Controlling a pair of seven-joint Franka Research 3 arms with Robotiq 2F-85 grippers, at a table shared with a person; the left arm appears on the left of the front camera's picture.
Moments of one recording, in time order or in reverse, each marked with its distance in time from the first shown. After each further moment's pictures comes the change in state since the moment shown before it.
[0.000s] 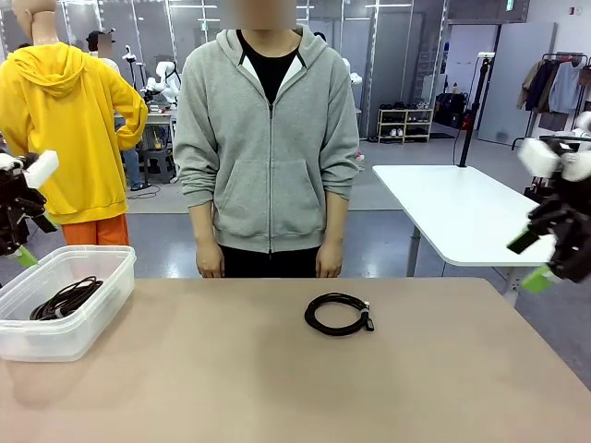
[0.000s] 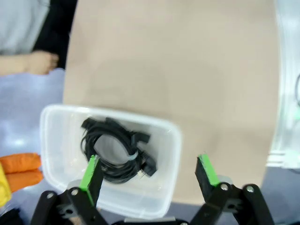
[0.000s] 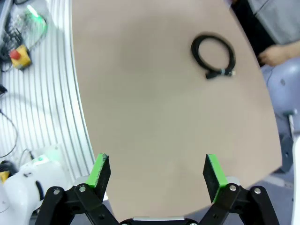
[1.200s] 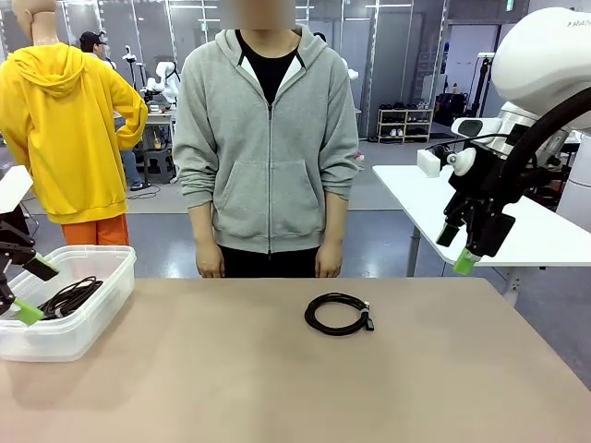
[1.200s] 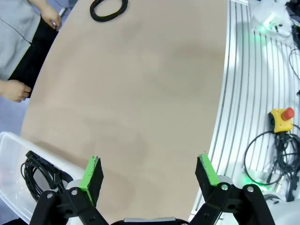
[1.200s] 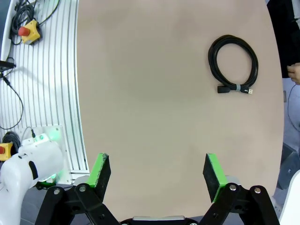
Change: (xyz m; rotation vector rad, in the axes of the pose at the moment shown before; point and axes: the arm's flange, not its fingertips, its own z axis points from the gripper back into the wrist) left arm 0.048 -0.153 0.002 -0.005 -0.224 0.193; right arm 0.083 -0.059 -0.058 0.163 0.155 0.128
